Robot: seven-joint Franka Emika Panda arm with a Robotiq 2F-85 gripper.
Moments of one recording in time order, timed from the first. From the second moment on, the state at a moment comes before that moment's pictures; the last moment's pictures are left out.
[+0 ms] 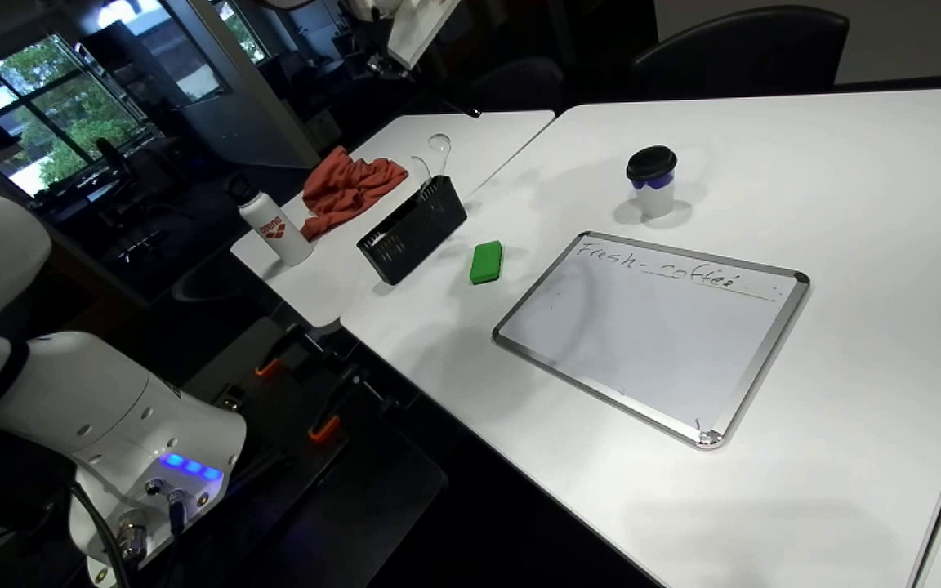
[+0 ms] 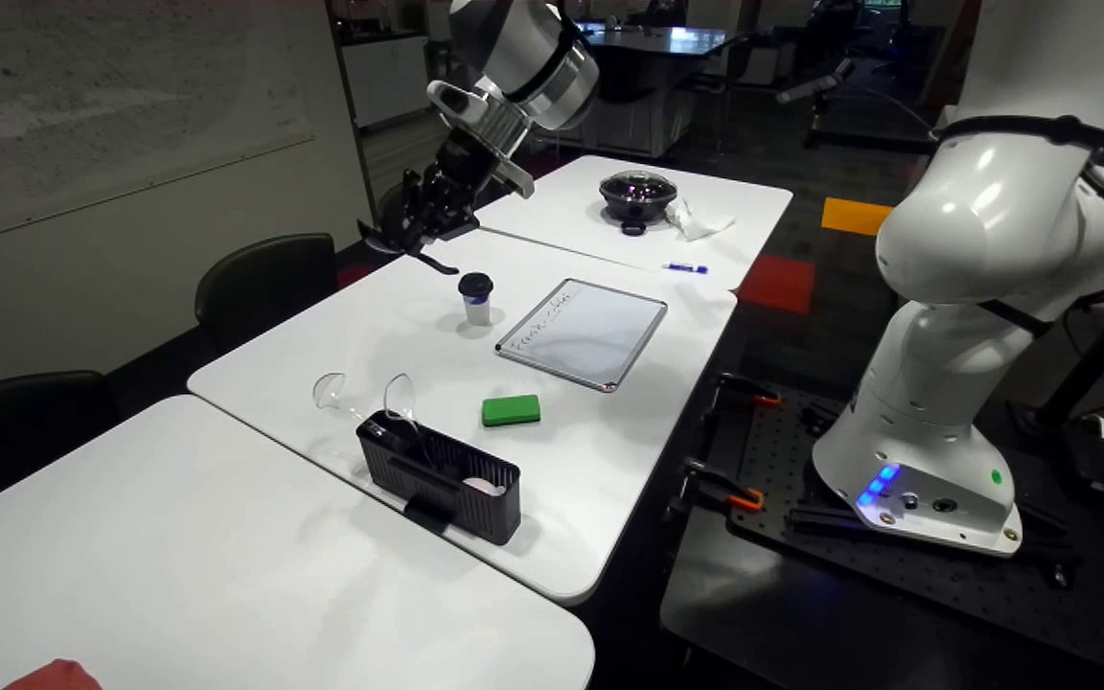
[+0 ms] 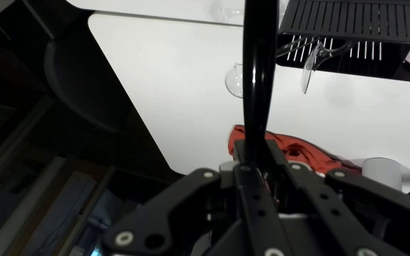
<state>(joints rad) -0.77 0.26 0.78 -2.14 0.90 2.59 -2.26</state>
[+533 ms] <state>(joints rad) -0.56 0.26 0.48 -2.11 1.06 2.37 -2.41</state>
